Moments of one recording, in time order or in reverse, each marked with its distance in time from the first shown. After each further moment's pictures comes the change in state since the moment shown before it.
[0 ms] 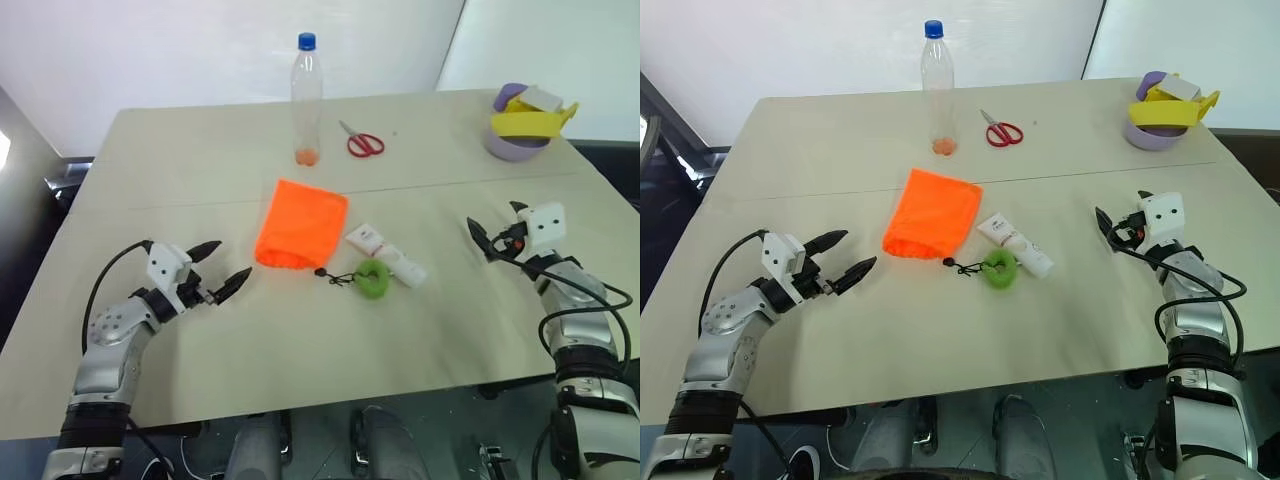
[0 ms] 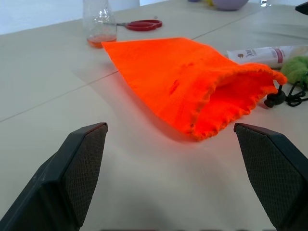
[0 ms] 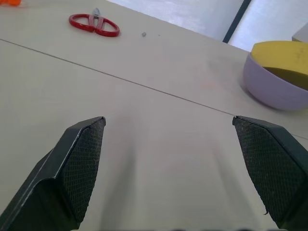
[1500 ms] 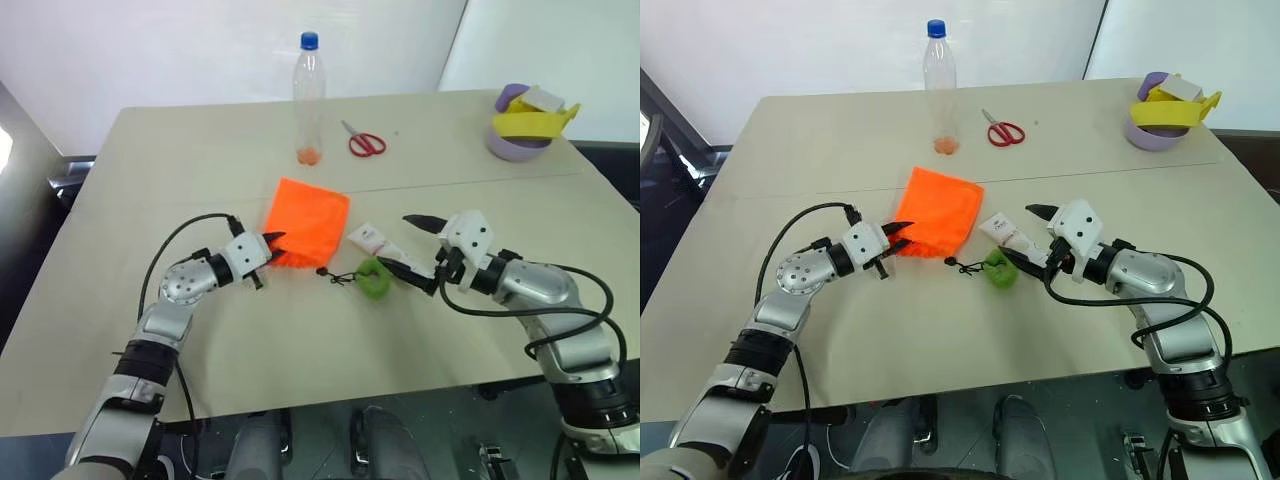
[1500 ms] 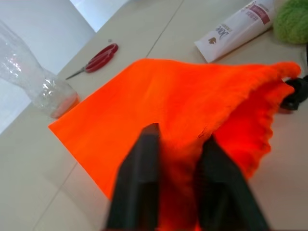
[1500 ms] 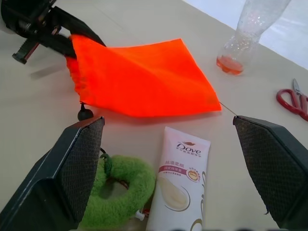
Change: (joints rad) left arm -0.334 -0.049 -0.278 0.301 0.436 -0.376 0.117; right arm 0.194 -0.041 0.233 -0.860 0.153 0.481 0.236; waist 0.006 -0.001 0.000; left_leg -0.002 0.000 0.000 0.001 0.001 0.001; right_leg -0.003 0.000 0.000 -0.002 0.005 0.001
